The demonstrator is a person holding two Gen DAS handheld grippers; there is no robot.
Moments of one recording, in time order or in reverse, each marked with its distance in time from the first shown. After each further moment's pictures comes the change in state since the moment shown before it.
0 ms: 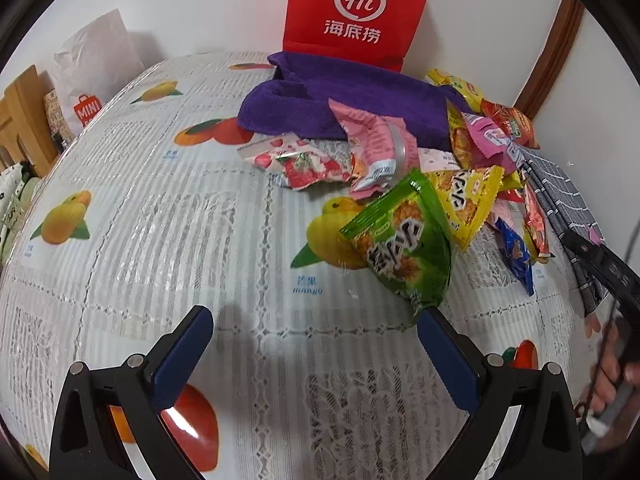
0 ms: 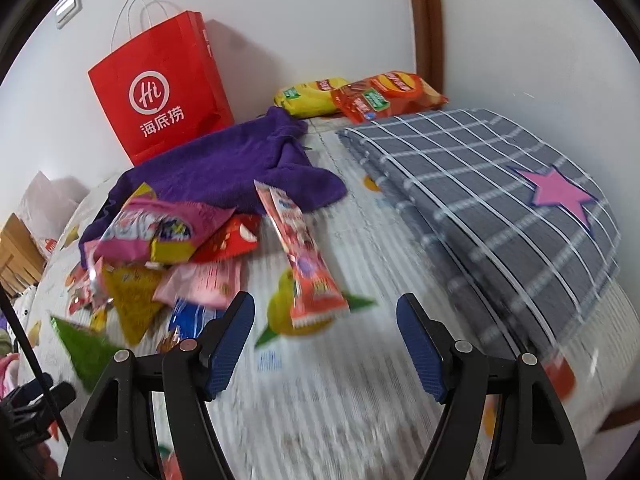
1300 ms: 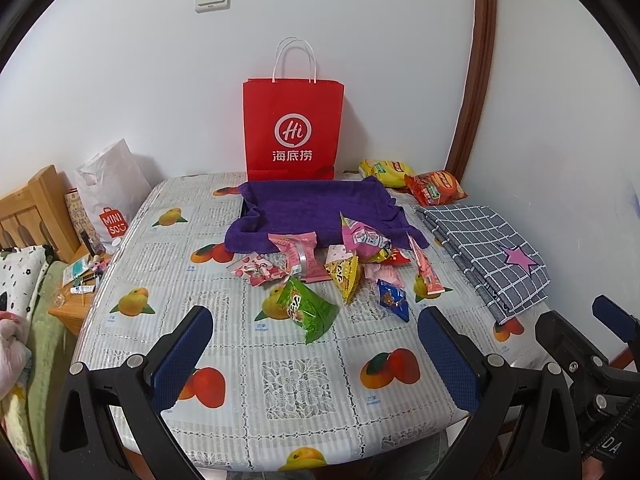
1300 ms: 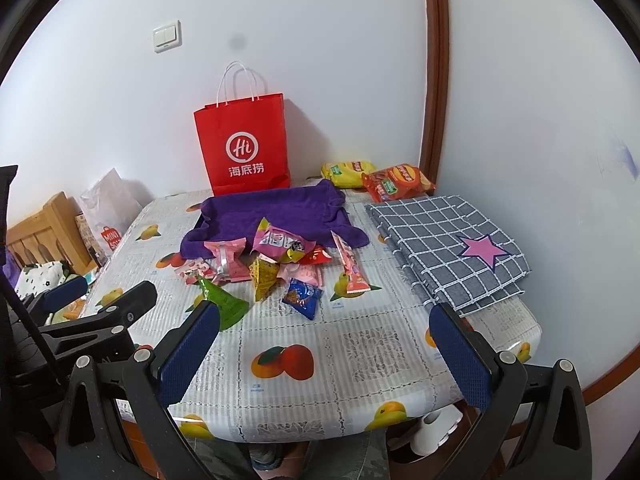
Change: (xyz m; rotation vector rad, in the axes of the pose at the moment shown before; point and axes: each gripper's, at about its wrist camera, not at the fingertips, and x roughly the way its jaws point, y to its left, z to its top) left arm -0.189 -0.069 -0.004 0.132 -0.275 -0.002; right arm -0.253 0.068 -0.052 -0.121 -0.176 -0.012
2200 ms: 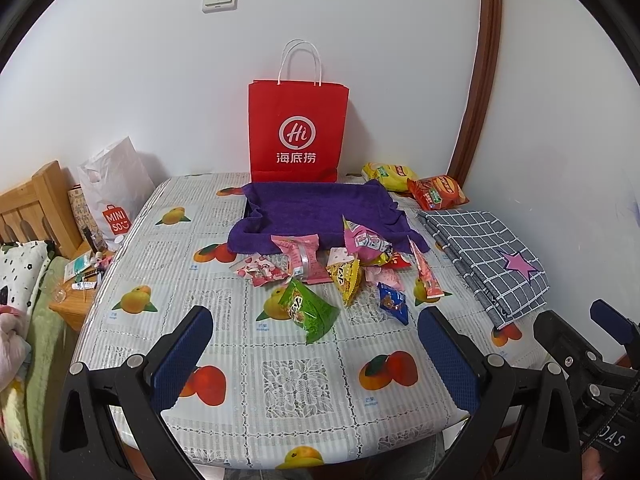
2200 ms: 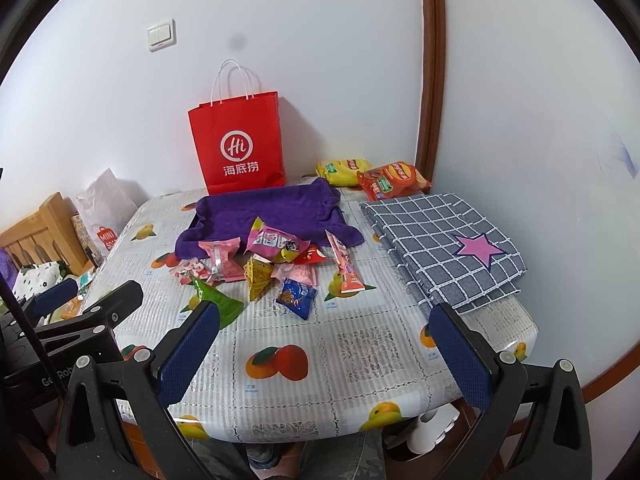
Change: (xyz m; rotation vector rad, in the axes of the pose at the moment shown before) left arm -0.003 0.002 -0.002 -0.022 -0.007 0.009; right arm 0.001 -0.007 0.005 0.008 0.008 -0.018
